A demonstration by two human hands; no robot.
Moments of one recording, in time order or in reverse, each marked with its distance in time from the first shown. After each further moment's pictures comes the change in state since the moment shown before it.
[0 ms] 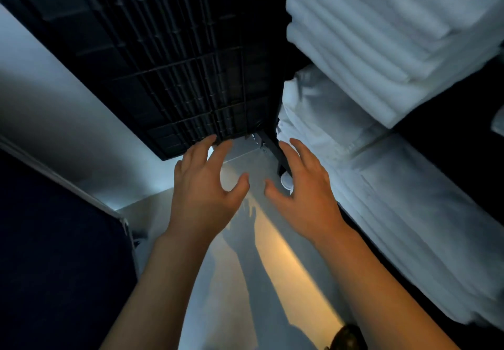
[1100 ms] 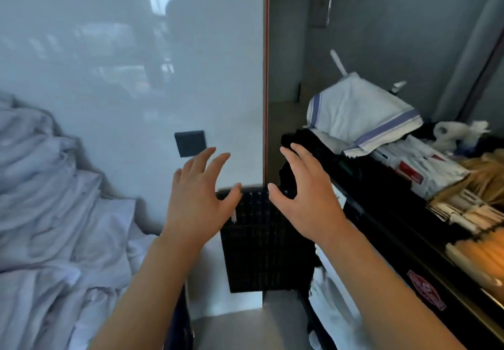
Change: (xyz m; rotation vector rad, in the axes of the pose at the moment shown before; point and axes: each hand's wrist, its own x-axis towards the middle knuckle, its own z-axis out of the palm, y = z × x) left_hand 0.004 0.245 -0.568 0.201 0.534 0.078; right_hand -0.014 -0.477 -0.409 -0.013 0.207 -0.601
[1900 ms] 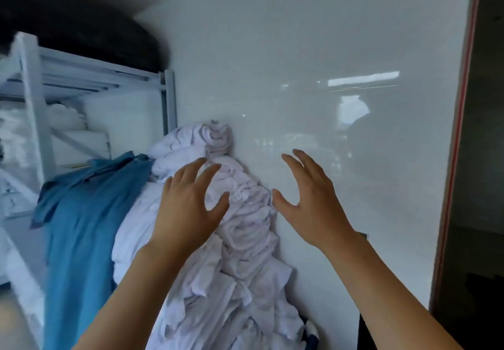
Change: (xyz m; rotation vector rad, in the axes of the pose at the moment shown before) left_hand -0.117 -0.002 -0.344 0.585 0.525 -0.298; right_hand 0.038 -0.298 -0.031 0.417 -0.003 -0.763
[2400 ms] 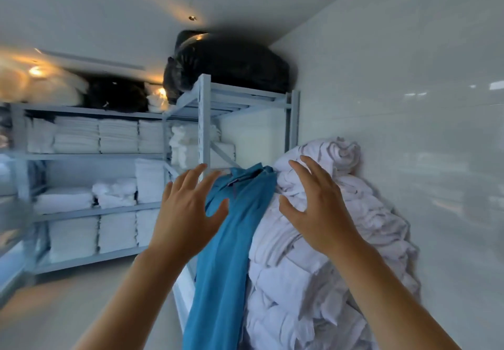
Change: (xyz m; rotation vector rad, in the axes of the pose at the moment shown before) left_hand -0.059 -0.154 -0.192 0.460 0.075 -0.212; right_hand 0.057 -0.196 0.135 0.321 -0.078 -0.264
